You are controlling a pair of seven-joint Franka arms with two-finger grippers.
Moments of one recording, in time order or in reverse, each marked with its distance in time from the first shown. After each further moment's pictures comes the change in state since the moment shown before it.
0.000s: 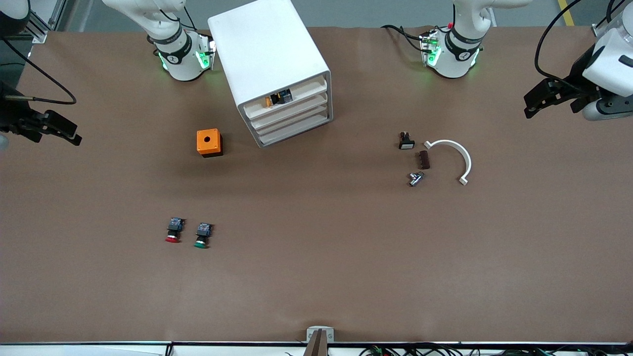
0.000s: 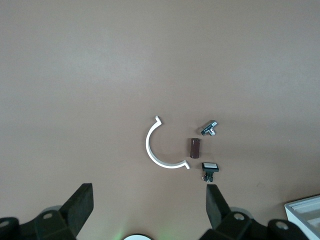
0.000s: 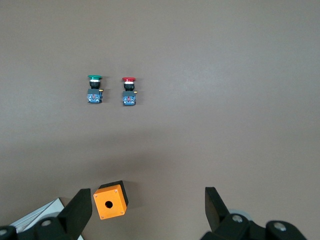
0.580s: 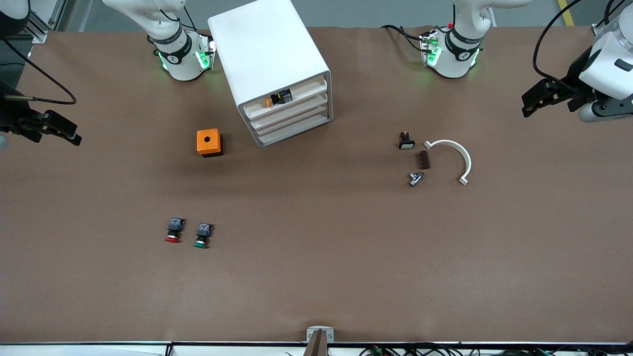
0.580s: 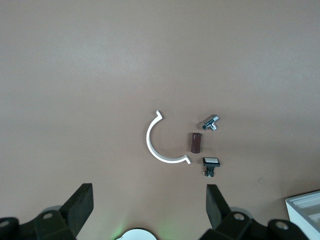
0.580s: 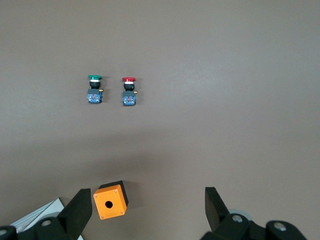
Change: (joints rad) left arm 0.002 0.002 0.003 -0.006 -0.001 -0.016 0.000; right arm 0.000 0.000 0.000 0.000 0.000 0.000 0.000
